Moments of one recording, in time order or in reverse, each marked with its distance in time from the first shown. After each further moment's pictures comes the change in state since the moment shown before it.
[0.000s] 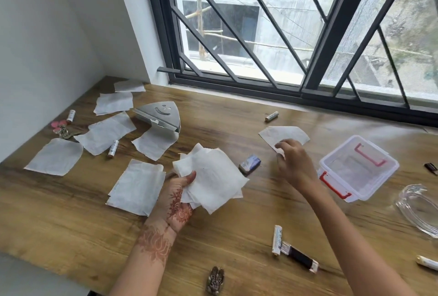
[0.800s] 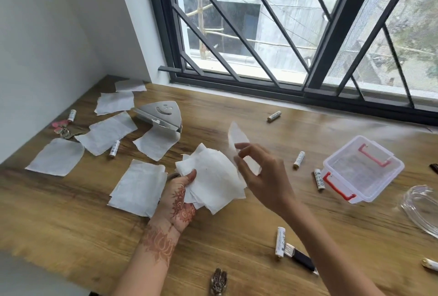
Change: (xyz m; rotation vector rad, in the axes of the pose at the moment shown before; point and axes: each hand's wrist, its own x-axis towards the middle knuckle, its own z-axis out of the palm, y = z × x) left_hand 0.010 -0.002 -0.009 -0.140 -0.007 -0.128; right_hand -0.039 -0.089 -0.014 0.584 0.072 -0.243
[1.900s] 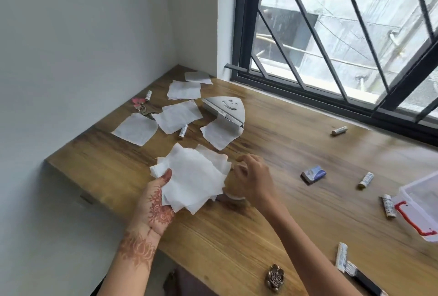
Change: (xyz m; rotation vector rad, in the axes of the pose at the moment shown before) left_hand -0.071 0.063 -0.112 -0.008 0.326 0.250; right_hand 0.006 -0.035 0.139 -0.199 -0.259 0.165
